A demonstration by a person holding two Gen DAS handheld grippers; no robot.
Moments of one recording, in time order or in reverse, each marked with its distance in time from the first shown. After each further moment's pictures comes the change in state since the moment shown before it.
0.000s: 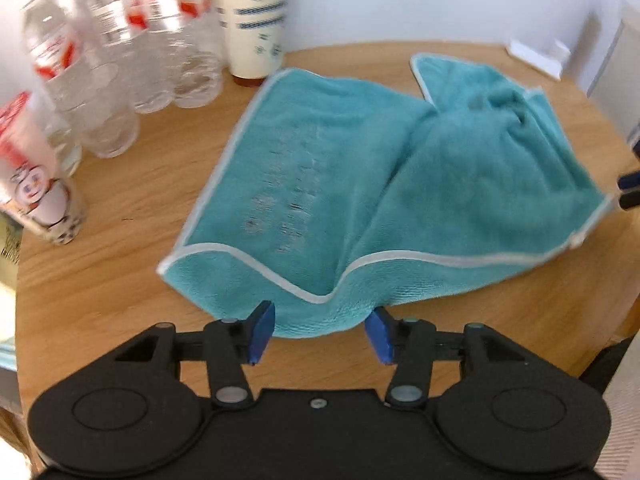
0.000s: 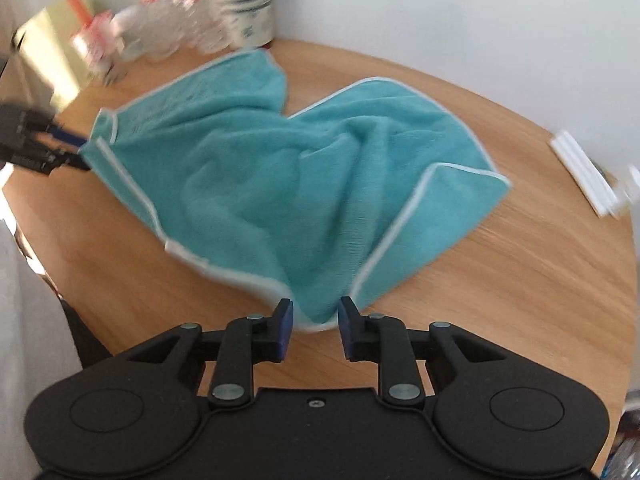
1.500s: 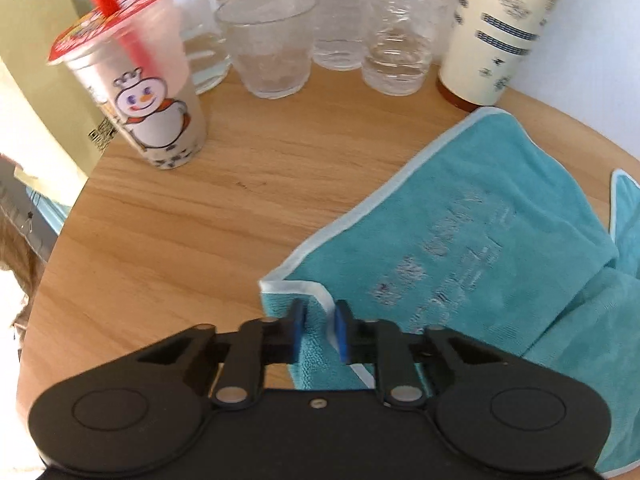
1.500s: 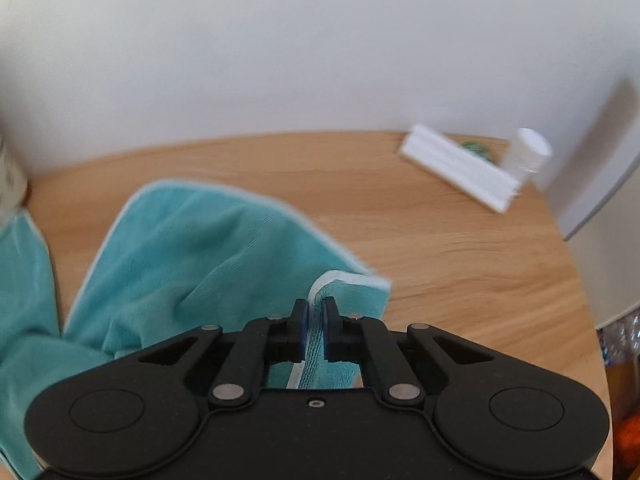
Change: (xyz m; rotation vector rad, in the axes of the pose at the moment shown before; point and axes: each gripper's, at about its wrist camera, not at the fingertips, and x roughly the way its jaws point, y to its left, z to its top) left arm 0.035 0.044 0.041 -0.522 0.089 0.282; right arm 0.067 -0.082 0.097 0.463 -0.114 -0.369
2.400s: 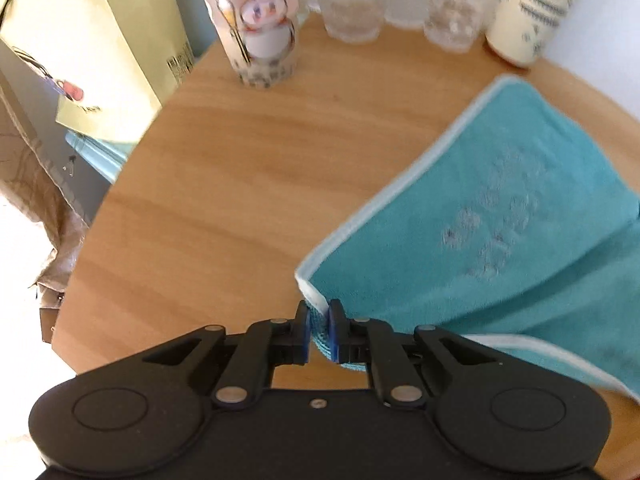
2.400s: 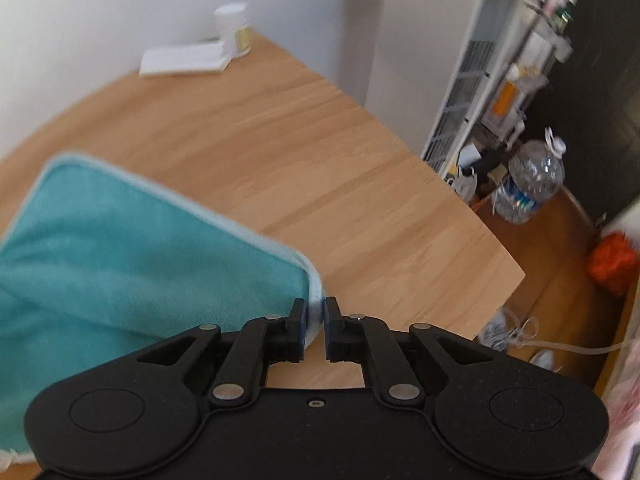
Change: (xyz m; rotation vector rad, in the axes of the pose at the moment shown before) left arm -0.029 0.047 -0.064 0.010 0.051 0.043; right arm -0.042 -0.135 -0.143 0.298 0.108 -0.264
